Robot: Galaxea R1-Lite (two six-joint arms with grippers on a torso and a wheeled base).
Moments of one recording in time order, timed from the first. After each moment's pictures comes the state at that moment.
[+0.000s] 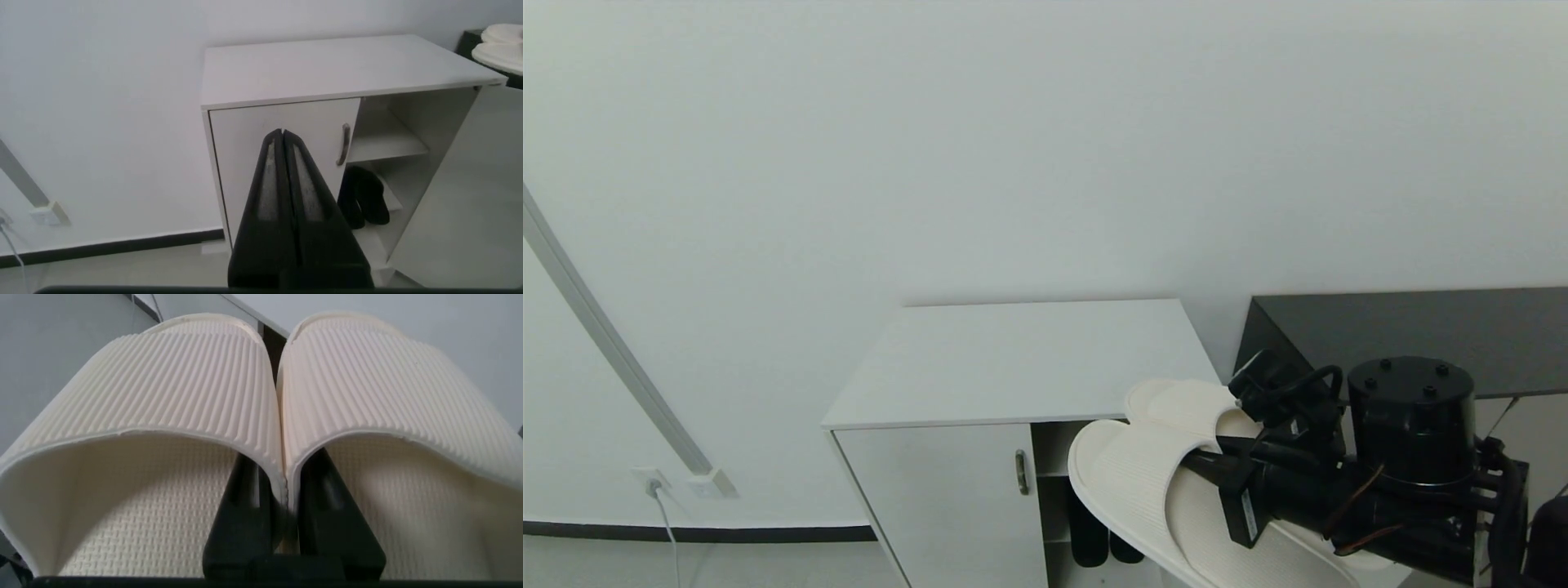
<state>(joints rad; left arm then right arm) 0.00 0.00 0.00 0.01 -0.04 0.03 0.73 1.66 -0.54 -0.79 0.05 -0.04</state>
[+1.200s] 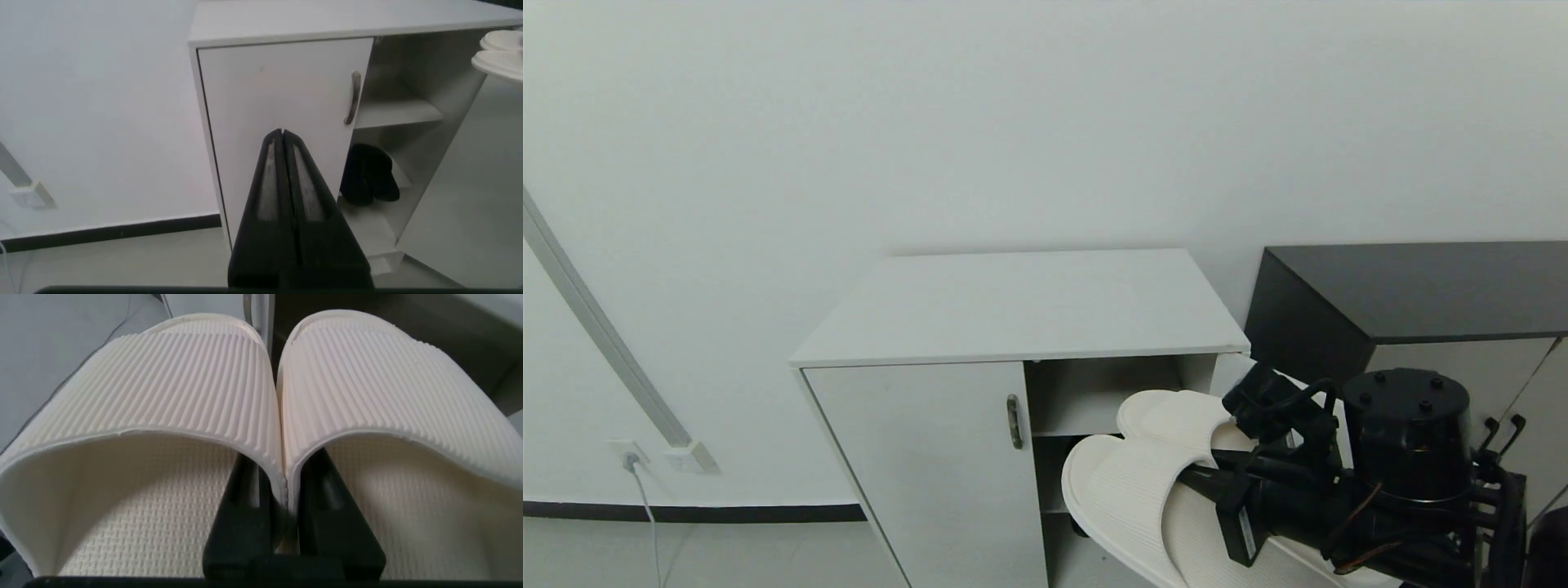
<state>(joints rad) 0.00 0.00 0.00 0.01 -0.04 0.02 0.76 1.67 -0.52 -0.79 0.06 -0.04</state>
